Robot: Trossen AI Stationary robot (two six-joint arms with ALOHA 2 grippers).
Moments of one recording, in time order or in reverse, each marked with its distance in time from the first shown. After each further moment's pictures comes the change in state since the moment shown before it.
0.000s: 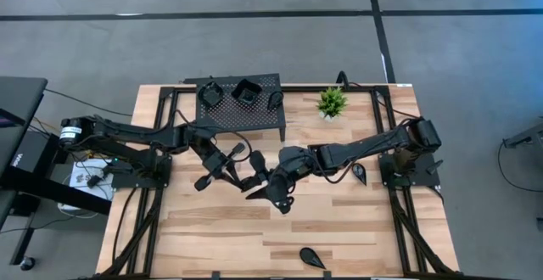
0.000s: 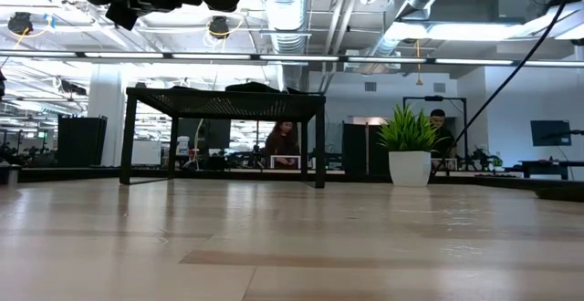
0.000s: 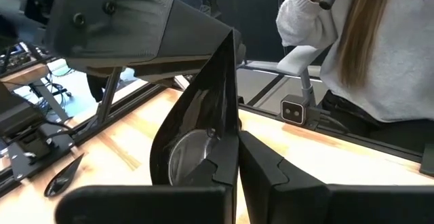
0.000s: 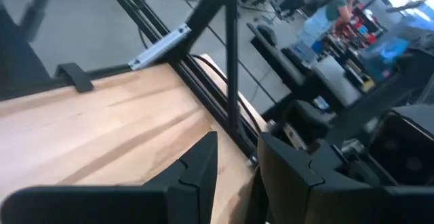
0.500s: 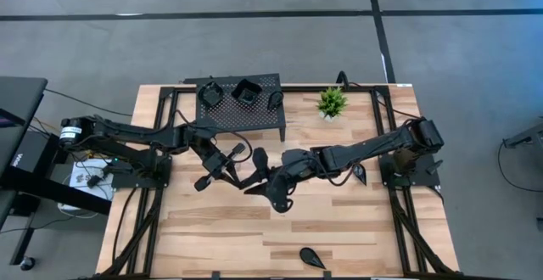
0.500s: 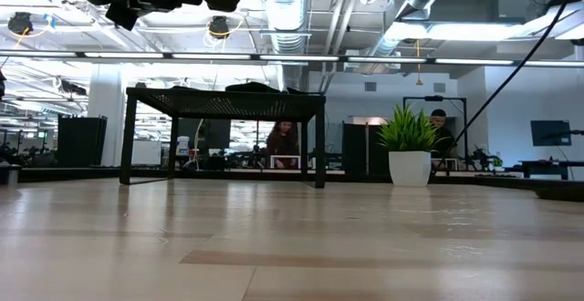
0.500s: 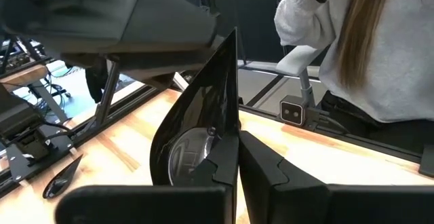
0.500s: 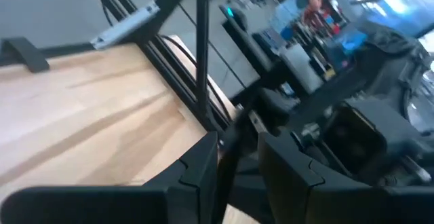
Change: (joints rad) left arm 0.000 0.000 0.000 0.001 0.000 0.000; right arm 0.031 -0.018 0.000 0.005 0.159 -0.059
